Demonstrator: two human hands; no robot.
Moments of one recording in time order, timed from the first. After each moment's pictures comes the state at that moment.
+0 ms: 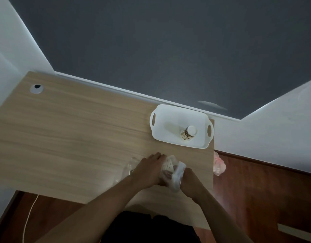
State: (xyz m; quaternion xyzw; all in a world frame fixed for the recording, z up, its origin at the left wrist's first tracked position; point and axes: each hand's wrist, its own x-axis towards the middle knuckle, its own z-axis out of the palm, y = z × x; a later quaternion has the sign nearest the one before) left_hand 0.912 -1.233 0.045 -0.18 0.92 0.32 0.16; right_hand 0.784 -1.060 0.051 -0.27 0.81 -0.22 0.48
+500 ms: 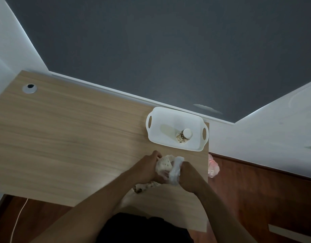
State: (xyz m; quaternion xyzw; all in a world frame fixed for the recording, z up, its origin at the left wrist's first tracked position) left_hand 0.904 -1.249 0.047 -0.24 0.80 0.53 0.13; right_hand 0.755 -1.067 0.059 -0.38 0.78 -0.28 0.41
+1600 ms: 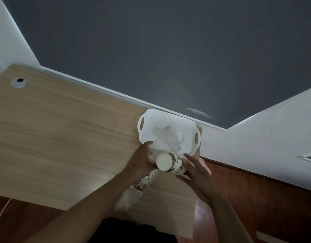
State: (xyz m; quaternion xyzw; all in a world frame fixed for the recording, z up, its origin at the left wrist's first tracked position) left_hand 0.868 -1.242 0.054 -0.35 0.75 0.56 -0.01; right_hand 0.714 -1.044 0.112 -0.04 0.67 -0.56 0.49
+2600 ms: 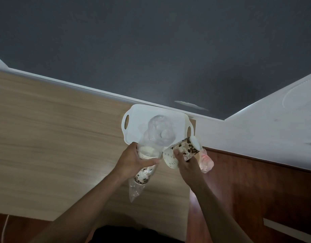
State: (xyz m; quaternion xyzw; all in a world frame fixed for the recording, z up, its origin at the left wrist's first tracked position) left_hand 0.797 -1.231 0.052 -0.42 0.68 0.60 0.02; right_hand 0.640 -1.053 0.074 -0.11 0.78 -0.49 0.37
